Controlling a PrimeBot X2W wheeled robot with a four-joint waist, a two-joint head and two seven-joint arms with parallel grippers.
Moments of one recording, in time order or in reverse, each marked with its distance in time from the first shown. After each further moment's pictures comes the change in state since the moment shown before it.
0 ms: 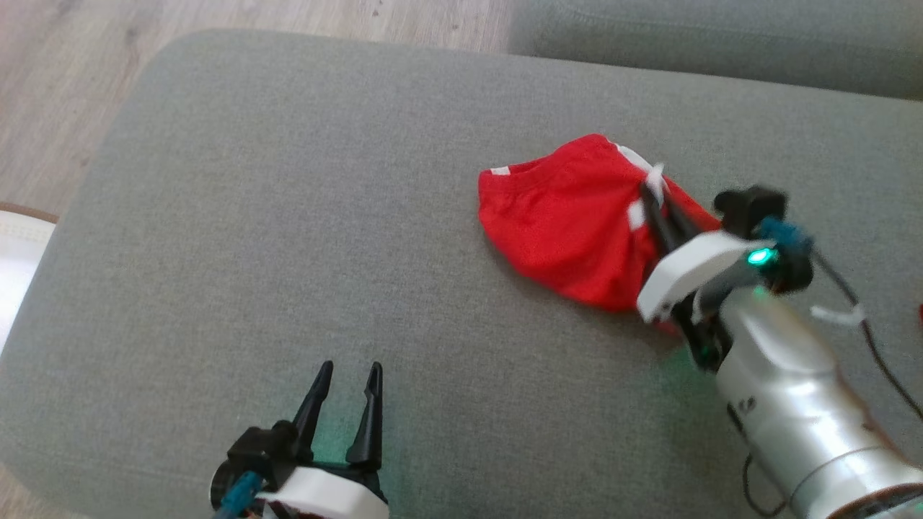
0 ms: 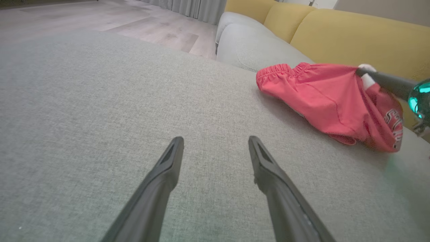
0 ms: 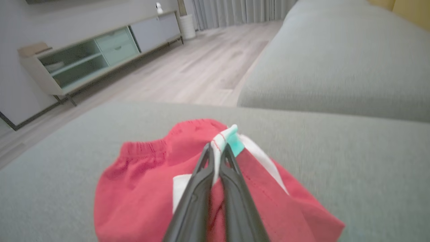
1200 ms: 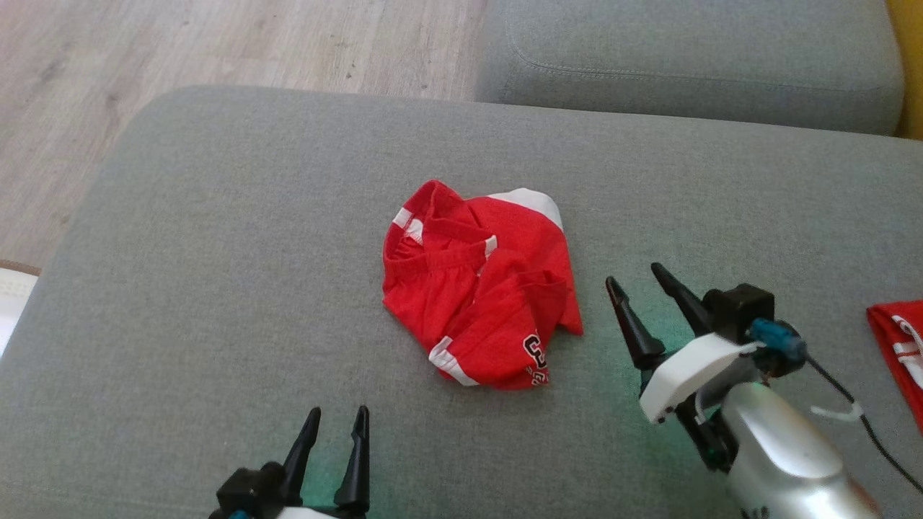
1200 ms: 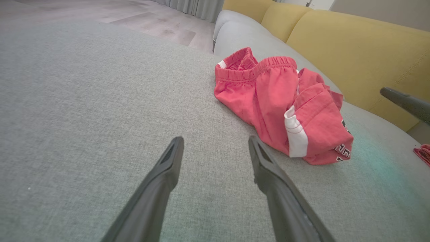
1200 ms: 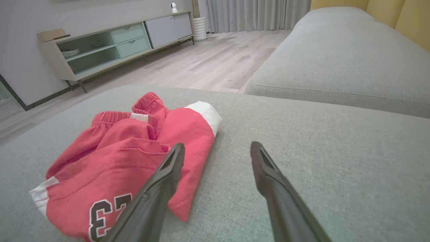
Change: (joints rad) left arm 0.083 0.000 0.028 0.026 -0.017 -0.010 0.000; right arm 0.276 -0.090 0.081 -0.289 -0.001 0.000 -0.011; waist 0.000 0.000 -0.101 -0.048
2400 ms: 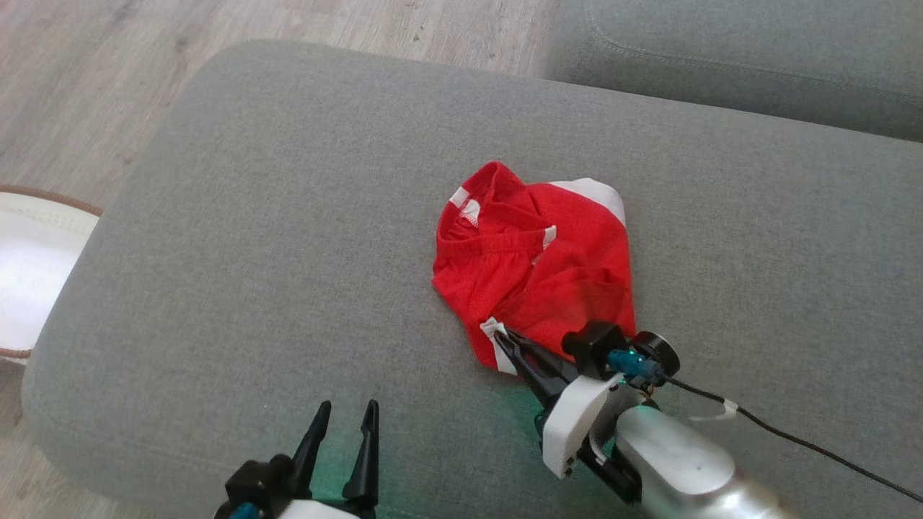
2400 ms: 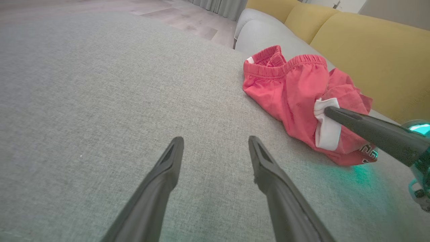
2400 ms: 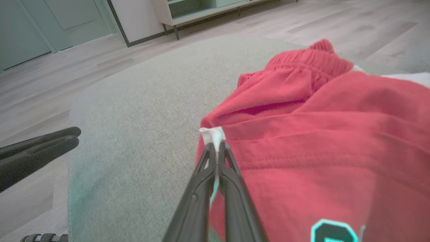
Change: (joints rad) left arm -0.025 0.000 -0.036 0.011 -0.025 0.001 0.000; right arm -0.083 0.112 0.392 0.098 0.027 0.000 0.000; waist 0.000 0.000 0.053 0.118
